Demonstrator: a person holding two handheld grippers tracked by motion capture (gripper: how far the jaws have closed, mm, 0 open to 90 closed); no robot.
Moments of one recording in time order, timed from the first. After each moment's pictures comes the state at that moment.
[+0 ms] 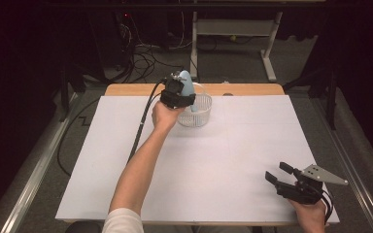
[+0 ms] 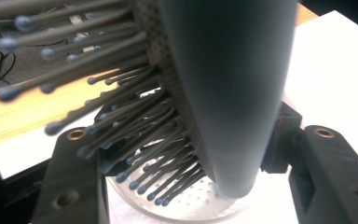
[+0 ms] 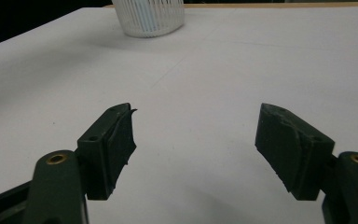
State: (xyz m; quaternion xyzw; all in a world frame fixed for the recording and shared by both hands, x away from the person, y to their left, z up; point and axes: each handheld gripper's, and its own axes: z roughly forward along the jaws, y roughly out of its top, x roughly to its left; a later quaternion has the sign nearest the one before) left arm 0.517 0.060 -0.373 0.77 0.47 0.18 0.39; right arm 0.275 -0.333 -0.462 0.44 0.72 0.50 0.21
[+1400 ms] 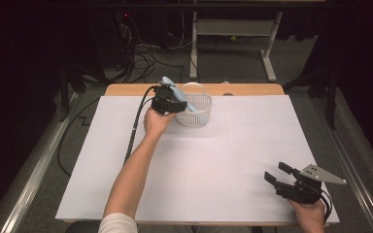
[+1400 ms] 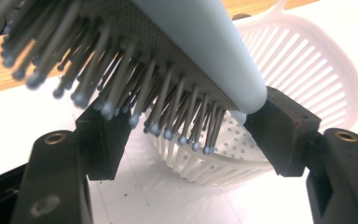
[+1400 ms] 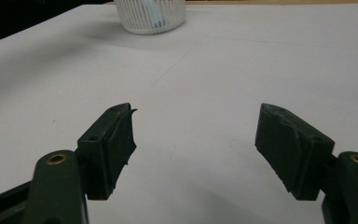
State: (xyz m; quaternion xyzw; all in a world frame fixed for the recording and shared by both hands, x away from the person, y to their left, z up) left arm 0.517 0.089 -0.397 0.77 0.49 0.14 0.38; right arm 0.275 -0.331 -0.463 0.44 0.72 0.50 0.21
